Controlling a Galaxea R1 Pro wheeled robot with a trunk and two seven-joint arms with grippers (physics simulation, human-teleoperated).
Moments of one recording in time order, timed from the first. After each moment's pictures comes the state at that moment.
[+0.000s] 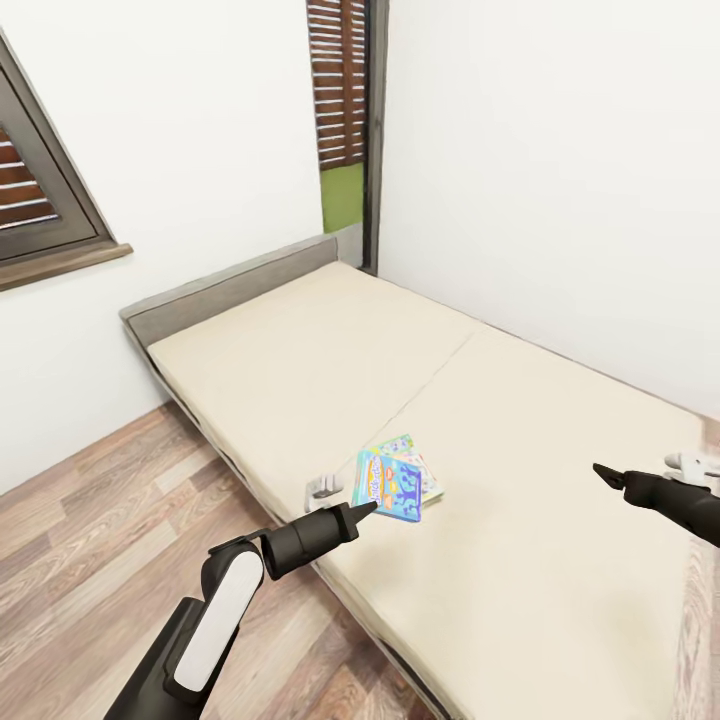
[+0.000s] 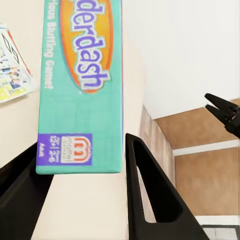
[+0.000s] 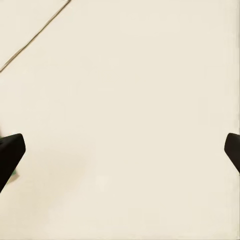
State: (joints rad) left arm -0.37 -0.05 -0.29 -1.46 0.82 0.70 -0.22; right arm -0.40 -0.30 -0.52 -1.61 -0.06 0.86 0.46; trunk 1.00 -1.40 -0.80
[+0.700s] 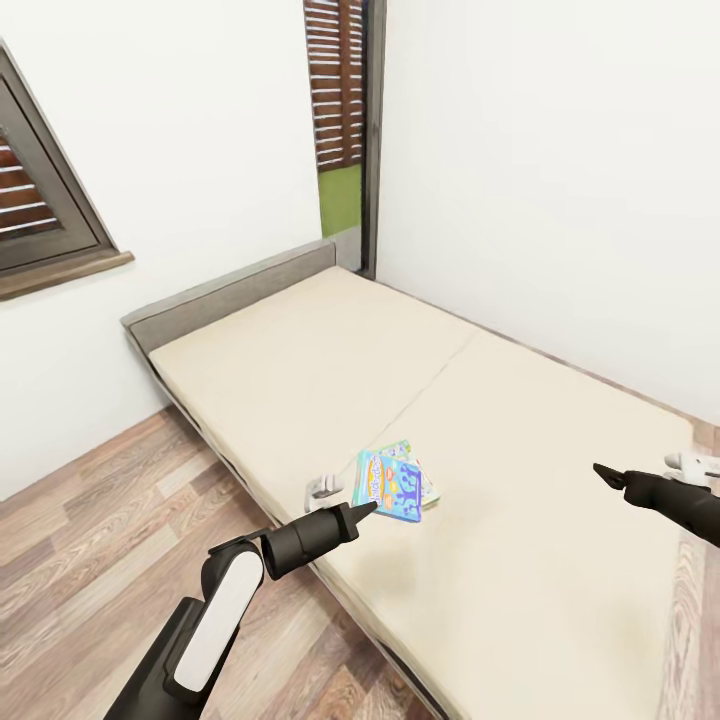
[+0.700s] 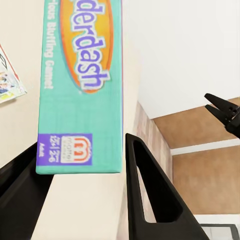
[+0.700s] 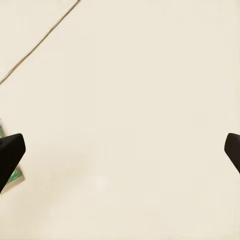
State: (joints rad) left arm -0.37 -0.05 -0.29 -1.46 0.82 0.70 -0.22; right arm -0.40 -0.30 -0.52 -1.61 -0.06 0.86 0.46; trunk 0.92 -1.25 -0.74
